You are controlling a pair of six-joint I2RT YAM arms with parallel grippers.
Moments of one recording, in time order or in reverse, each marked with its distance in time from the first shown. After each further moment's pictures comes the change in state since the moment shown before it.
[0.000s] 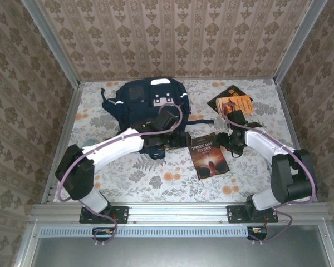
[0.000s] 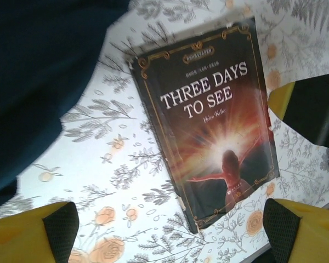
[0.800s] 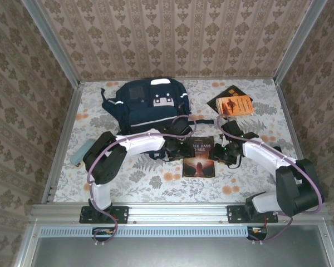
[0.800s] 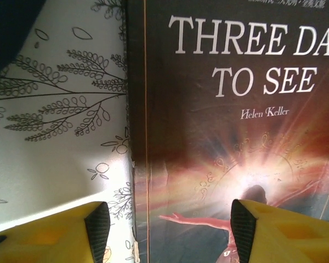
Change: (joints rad) left arm -0.055 0.290 0.077 -0.016 0.035 -0.056; right arm 0.112 -0.100 -0.123 0.010 -0.154 0.085
